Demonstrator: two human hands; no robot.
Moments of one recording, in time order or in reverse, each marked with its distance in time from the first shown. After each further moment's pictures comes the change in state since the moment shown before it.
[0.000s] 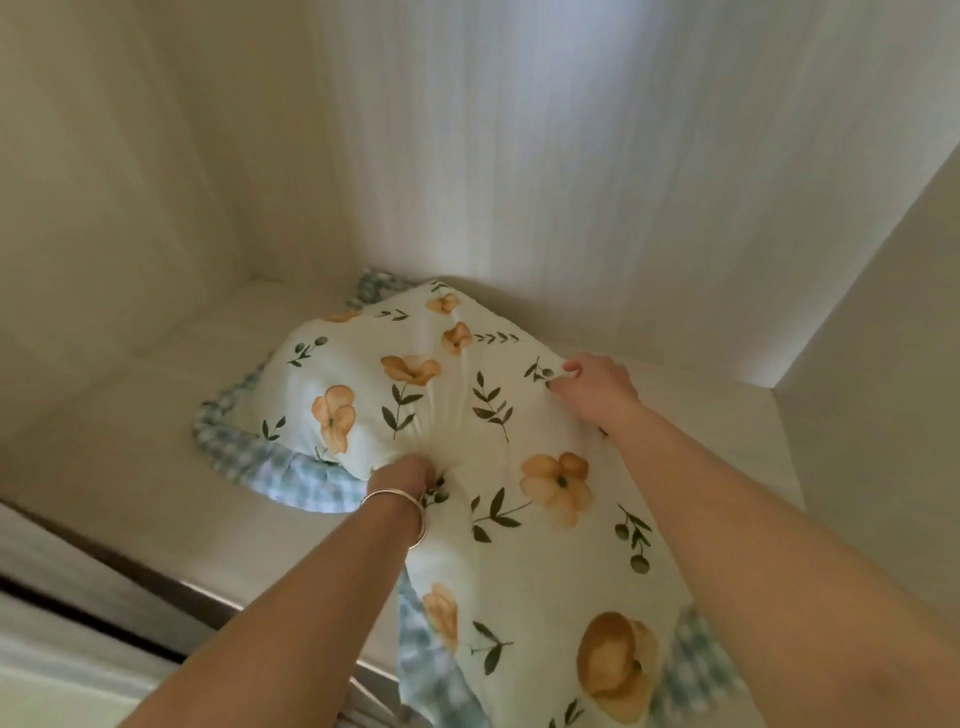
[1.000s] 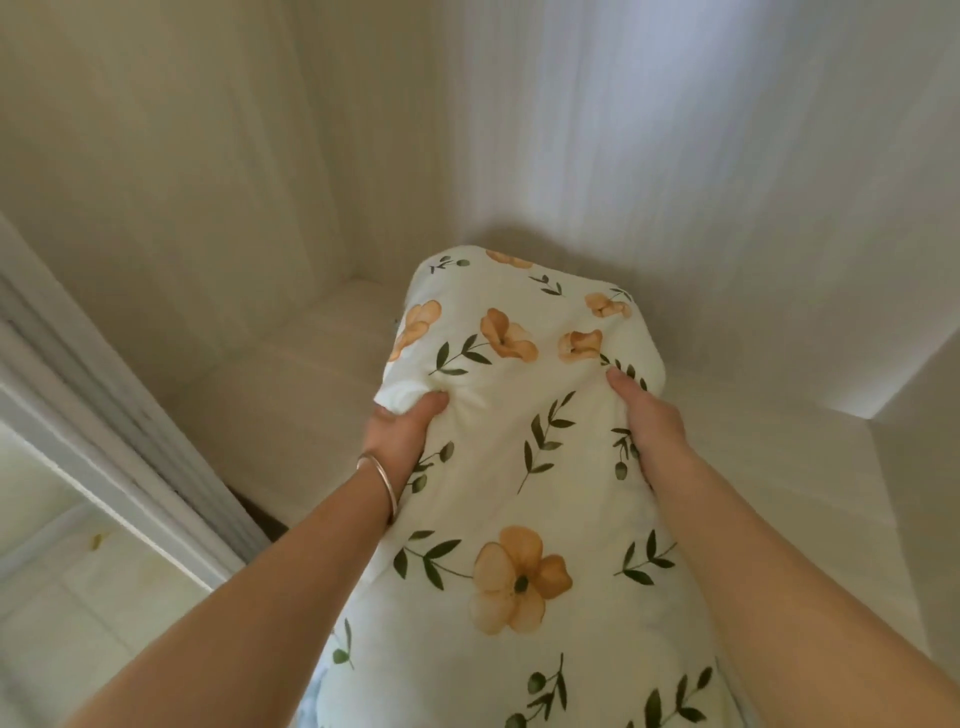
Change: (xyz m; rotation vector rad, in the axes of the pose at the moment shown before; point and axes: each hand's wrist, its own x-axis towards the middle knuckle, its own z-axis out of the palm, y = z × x) left_hand -0.047 -0.003 -0.099 -0.309 0.161 0.374; right_hand -0.057 -0.026 0.030 1.006 -0.018 0.281
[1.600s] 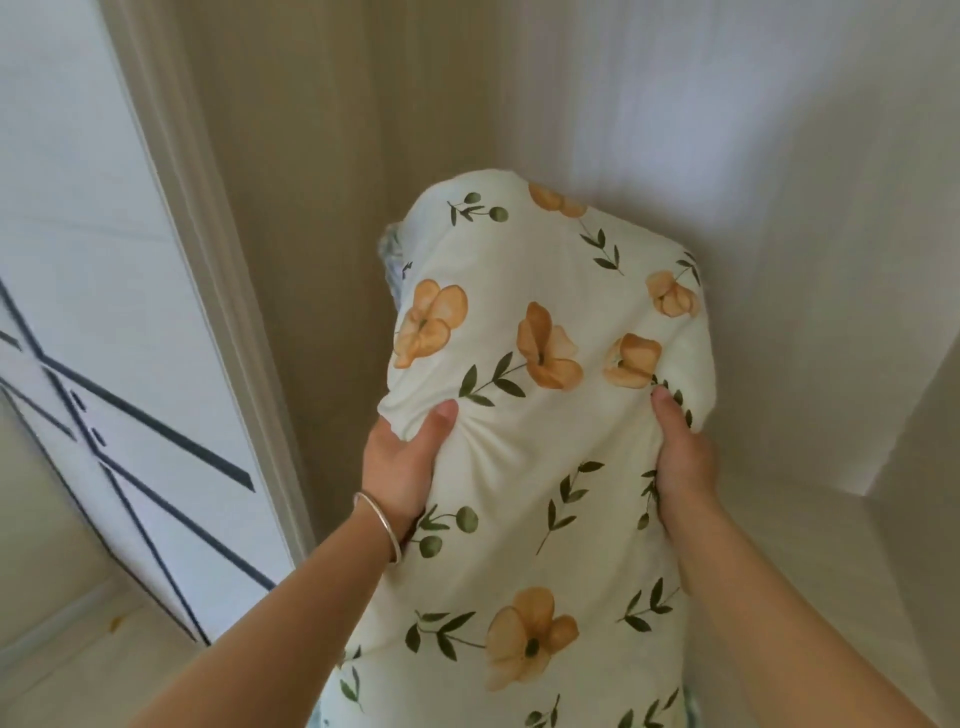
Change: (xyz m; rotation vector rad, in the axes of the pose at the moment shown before) left_hand -0.108 0.062 -0.080 -0.098 -0.030 0.569; right_hand -0.137 -0.039 0.006 0.334 -0.010 -0.452
